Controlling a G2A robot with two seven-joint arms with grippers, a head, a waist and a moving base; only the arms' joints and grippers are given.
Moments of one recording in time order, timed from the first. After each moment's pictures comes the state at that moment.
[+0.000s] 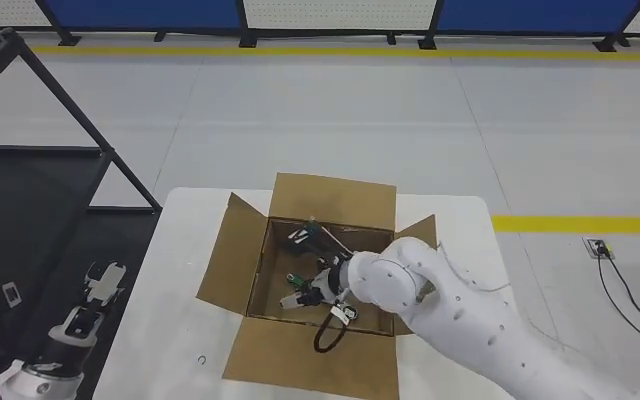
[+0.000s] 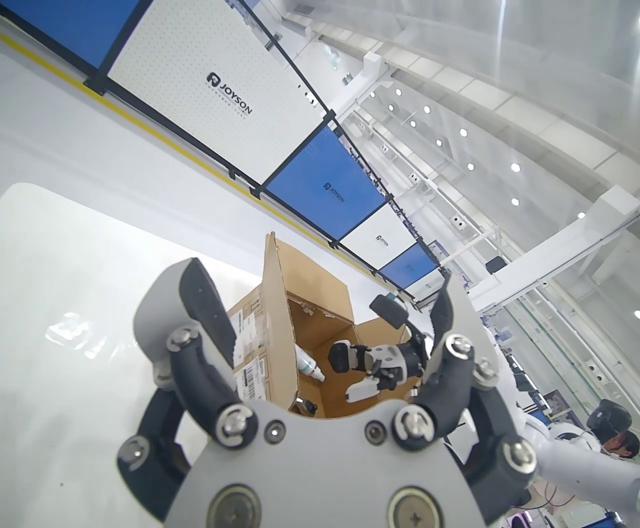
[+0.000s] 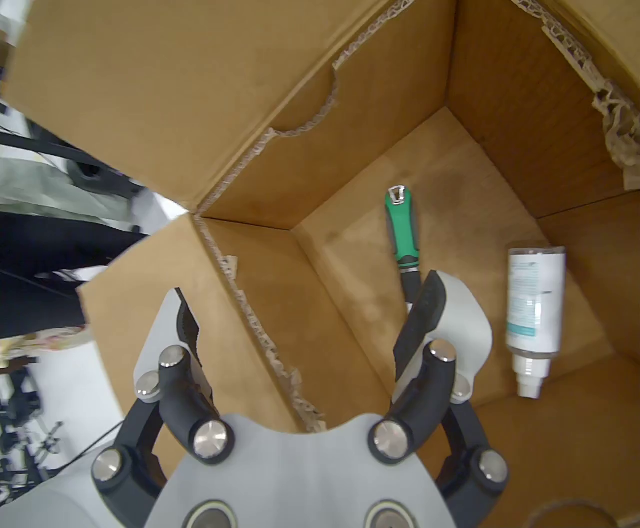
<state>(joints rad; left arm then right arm) 1.61 -1.24 -2.07 -2.12 0.03 -0.31 -0.47 -0.33 -1.26 0.53 -1.48 -0.47 0.11 1.06</state>
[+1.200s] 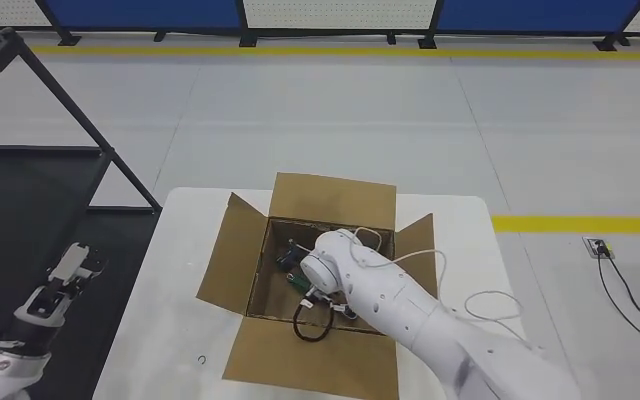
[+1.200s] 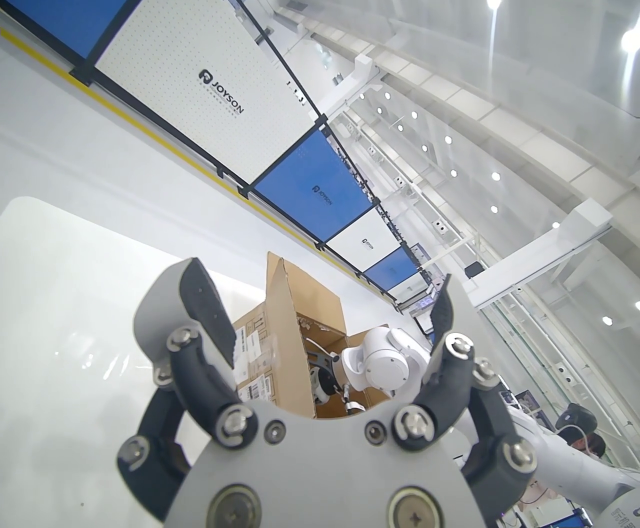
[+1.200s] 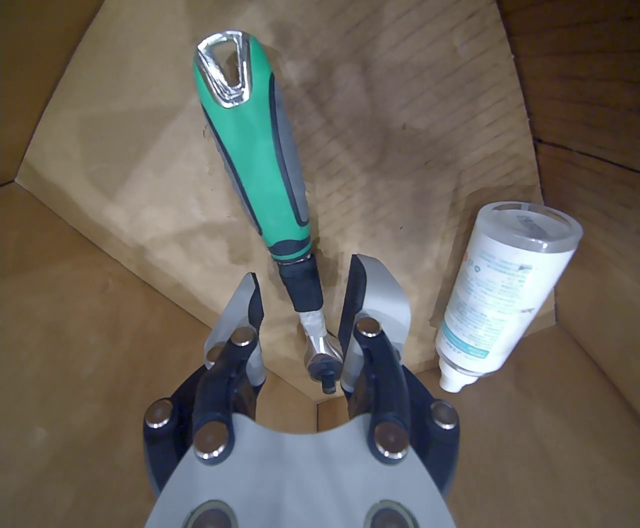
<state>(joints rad) 1.49 -1.18 -2.14 -1.98 -0.11 -0.30 -0.61 -0.14 -1.69 0.23 -0.64 -0.57 -0.03 1.18</state>
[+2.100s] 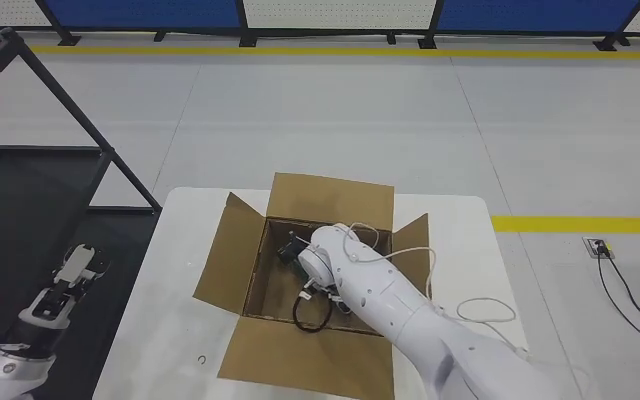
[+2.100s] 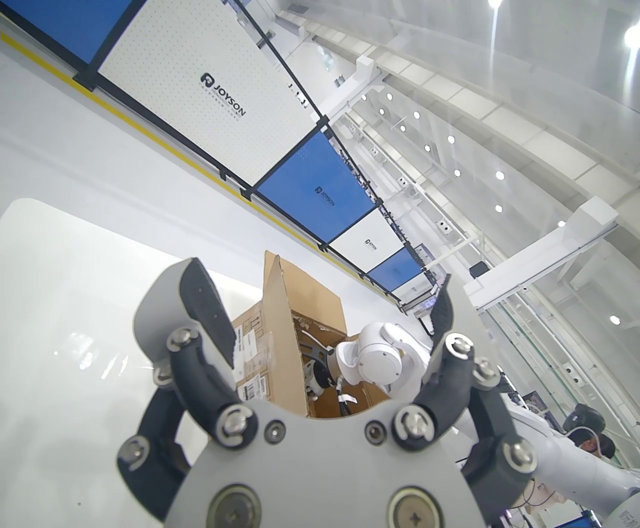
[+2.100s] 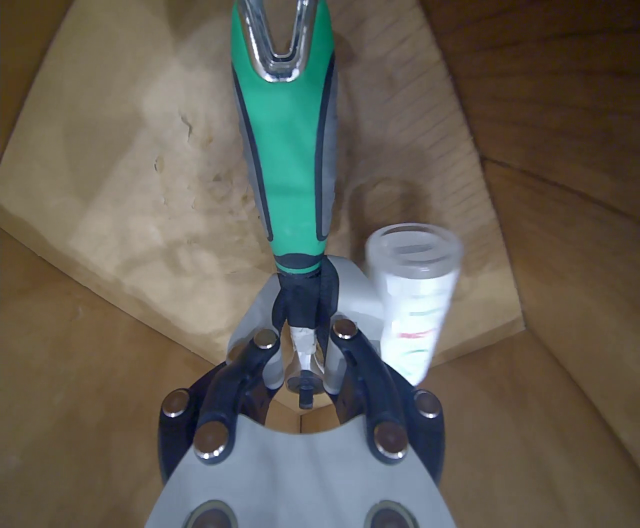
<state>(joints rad) 1.52 -1.16 -2.11 -2.02 -0.09 -0.29 -0.55 -0.11 -1.78 0.28 -0.48 -0.65 -0.06 1.12</state>
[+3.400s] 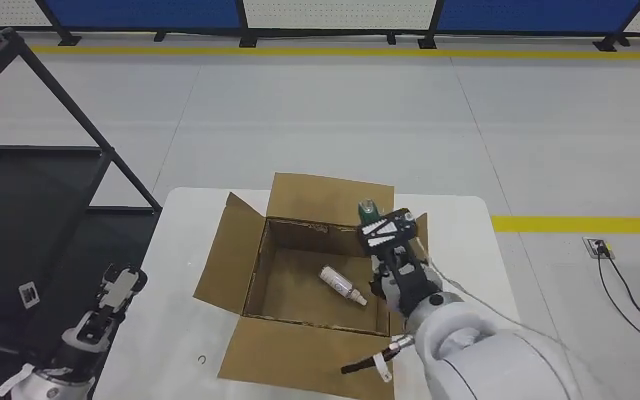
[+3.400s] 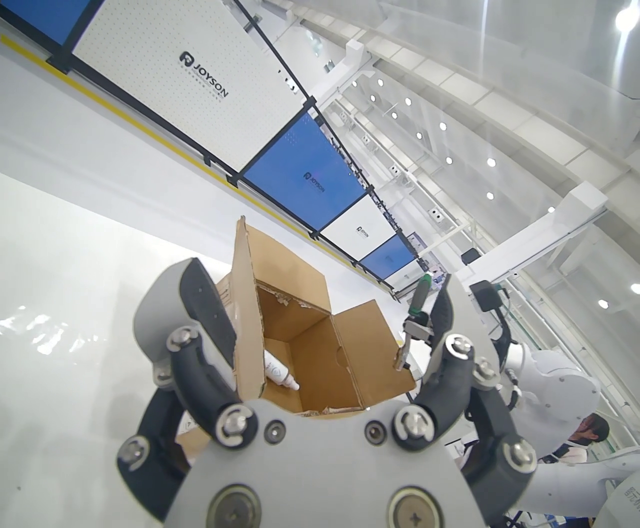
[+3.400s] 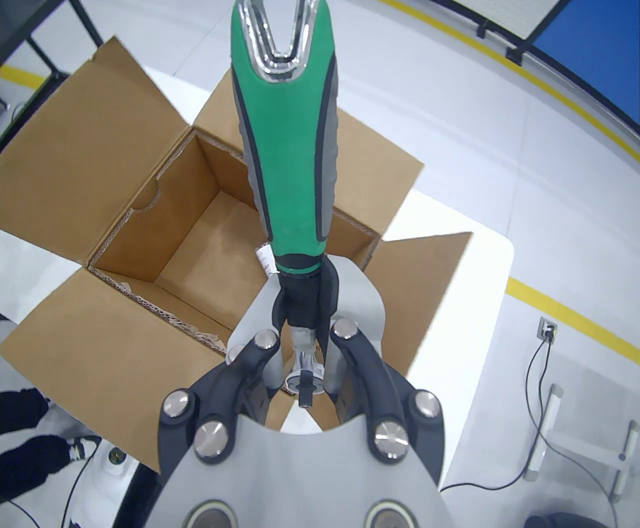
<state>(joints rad) 1.69 -1.17 -1.99 -2.16 -0.01 -0.33 -0.40 -0.86 -1.34 1.06 -2.36 -1.55 0.28 1.54</state>
